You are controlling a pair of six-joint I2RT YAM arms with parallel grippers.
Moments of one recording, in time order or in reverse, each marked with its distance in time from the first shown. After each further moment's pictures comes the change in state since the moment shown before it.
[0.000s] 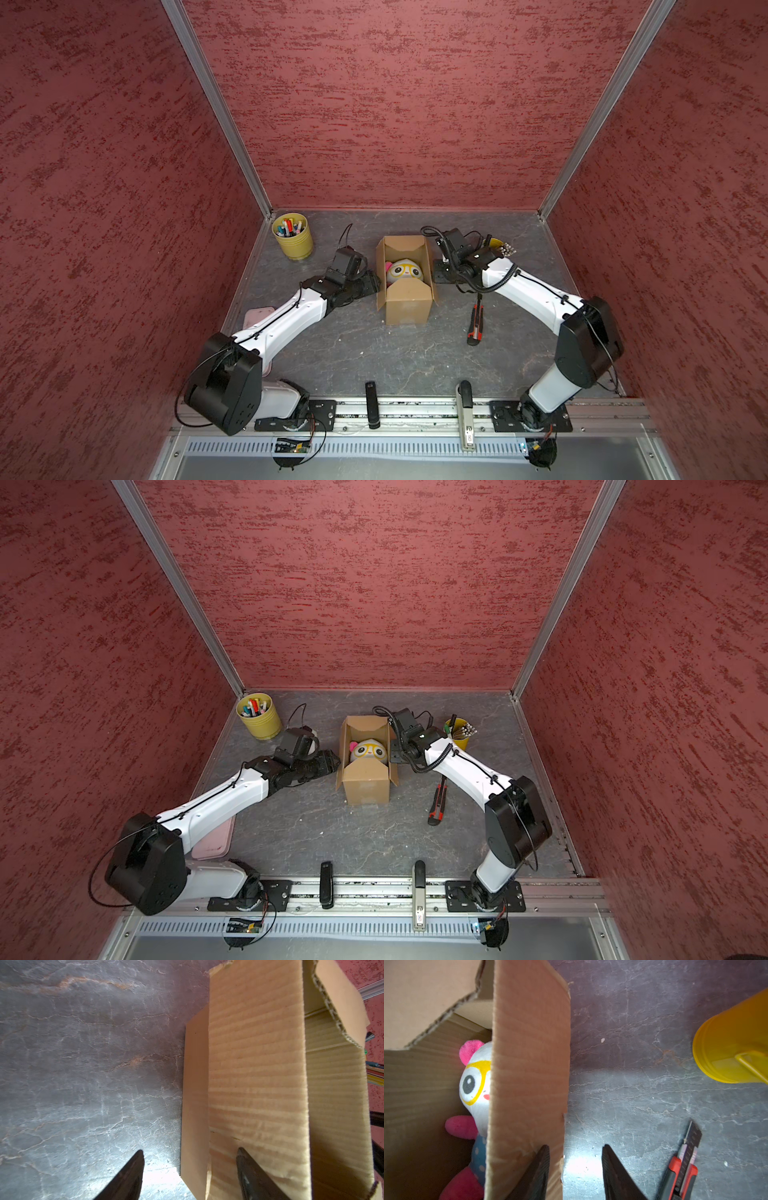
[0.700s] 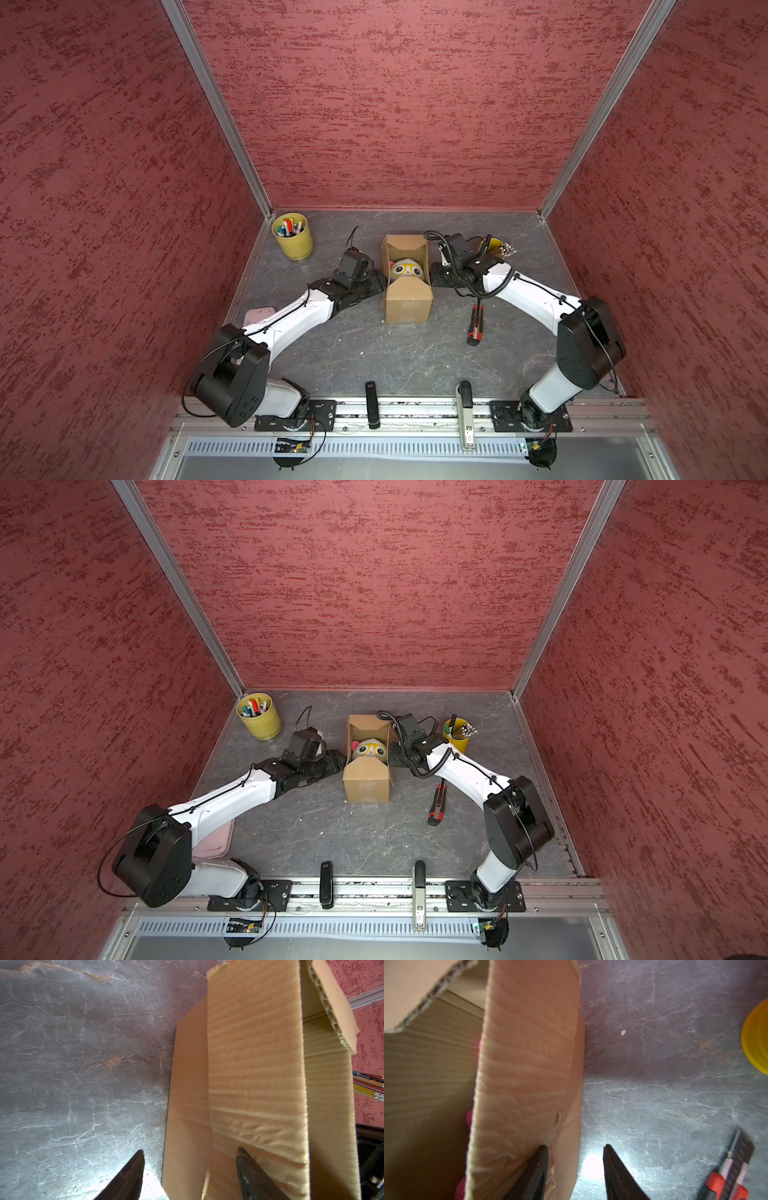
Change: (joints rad) left arm -0.051 0.037 -0.021 0.107 -0.014 -0.089; right arm -0.014 -0.017 -0.097 0.124 -0.092 0.041
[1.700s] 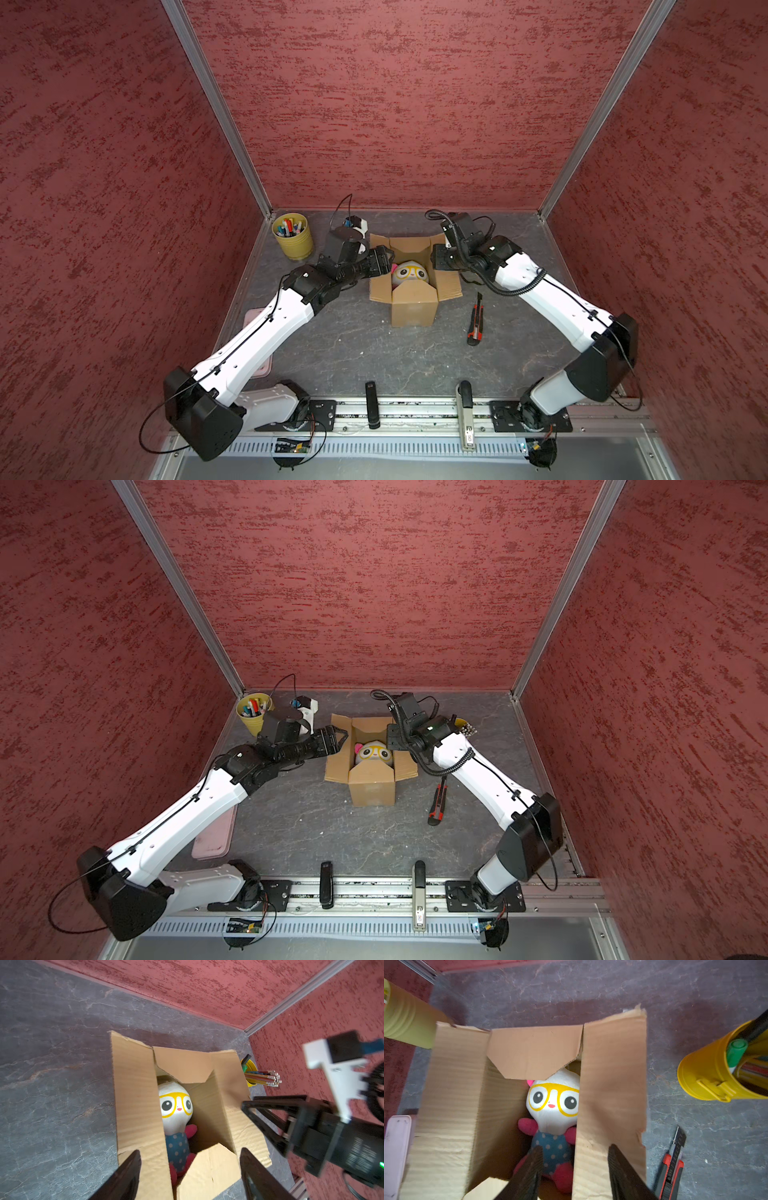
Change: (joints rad) left arm -0.074 -0.171 0.329 -0.264 -0.041 0.169; right arm 0.043 -0.047 0.282 -0.262 0.138 -0.038
